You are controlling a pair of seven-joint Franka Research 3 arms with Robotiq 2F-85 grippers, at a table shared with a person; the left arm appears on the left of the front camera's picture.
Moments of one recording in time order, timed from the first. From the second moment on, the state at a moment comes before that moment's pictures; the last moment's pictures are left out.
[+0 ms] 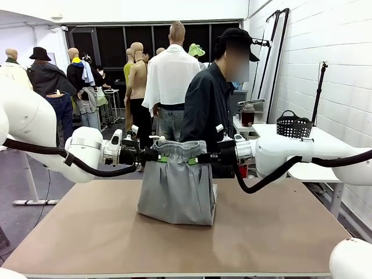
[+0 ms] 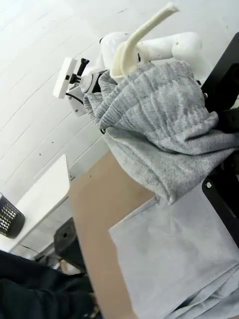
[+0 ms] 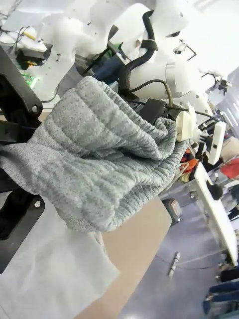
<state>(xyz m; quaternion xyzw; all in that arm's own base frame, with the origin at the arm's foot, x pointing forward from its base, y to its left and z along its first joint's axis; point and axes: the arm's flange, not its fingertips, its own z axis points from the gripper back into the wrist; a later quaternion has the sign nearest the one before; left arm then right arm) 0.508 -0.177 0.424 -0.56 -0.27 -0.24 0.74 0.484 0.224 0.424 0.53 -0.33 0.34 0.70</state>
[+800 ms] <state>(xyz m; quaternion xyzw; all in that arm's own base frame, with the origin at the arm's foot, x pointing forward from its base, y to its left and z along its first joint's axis) 0.521 -0.184 0.383 -0.58 -0.21 -0.20 0.76 0.506 0.216 0.382 0.56 -0.26 0.27 0.74</state>
